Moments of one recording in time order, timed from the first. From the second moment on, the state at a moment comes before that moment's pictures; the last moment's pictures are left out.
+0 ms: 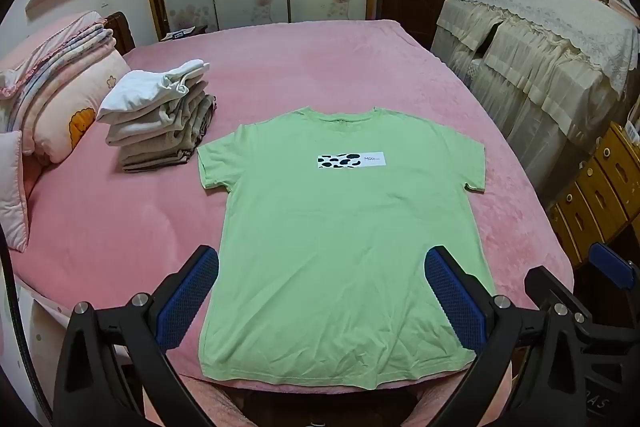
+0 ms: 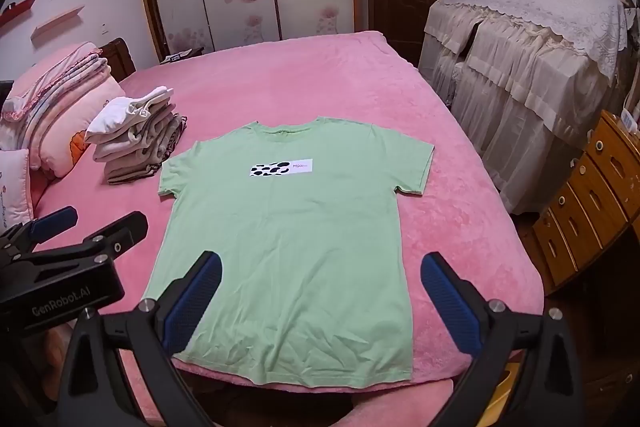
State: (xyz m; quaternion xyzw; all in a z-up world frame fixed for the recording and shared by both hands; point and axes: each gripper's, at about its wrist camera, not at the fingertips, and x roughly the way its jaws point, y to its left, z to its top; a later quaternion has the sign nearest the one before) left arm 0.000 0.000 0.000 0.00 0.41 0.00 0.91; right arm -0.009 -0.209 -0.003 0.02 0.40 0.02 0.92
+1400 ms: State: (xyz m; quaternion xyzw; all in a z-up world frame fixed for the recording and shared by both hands) left arm -0.011 -0.003 -0.003 0.00 0.42 0.00 0.91; right arm -0.011 -0.210 -0.011 0.04 0.41 0.03 0.91
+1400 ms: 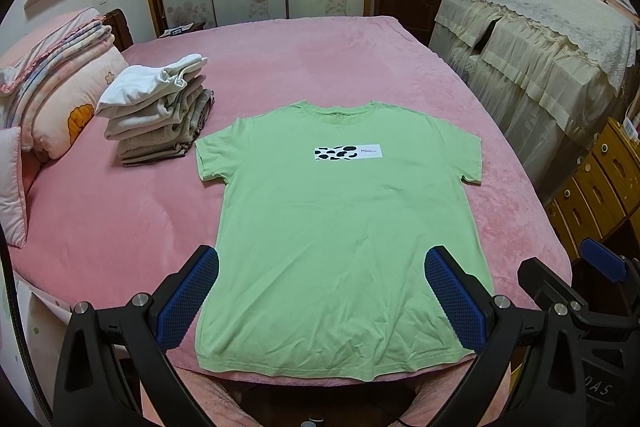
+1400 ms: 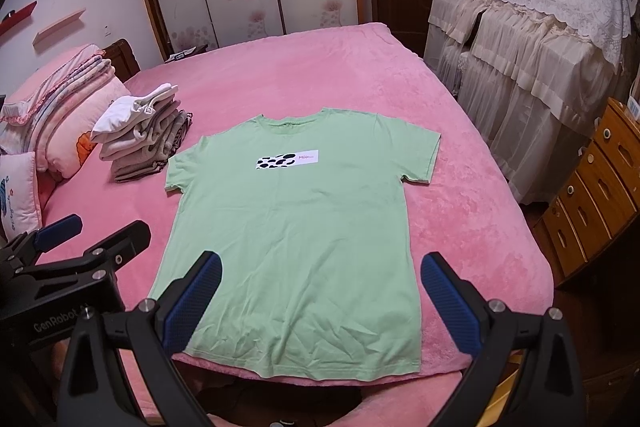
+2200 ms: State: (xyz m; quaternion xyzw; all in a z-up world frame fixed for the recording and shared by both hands) left arm -0.010 -0.003 -0.003 0.00 0.42 -0.01 0.91; right arm -0.010 -0.210 -0.008 0.03 0.41 0.03 0.91
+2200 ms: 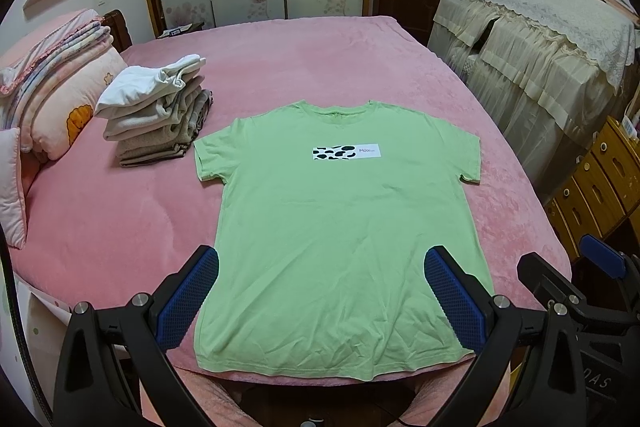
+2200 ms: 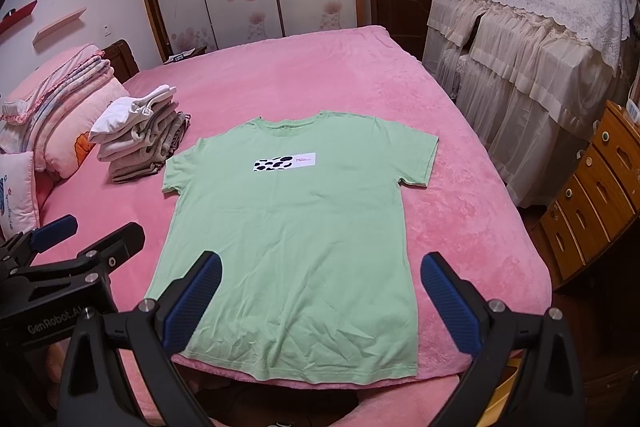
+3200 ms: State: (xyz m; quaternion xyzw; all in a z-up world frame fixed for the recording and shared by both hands) left arm 0.028 -0.017 -0.013 -0.01 0.42 -0.03 0.91; right arm 0.018 -0.231 -0.016 0.02 0.41 0.01 0.91
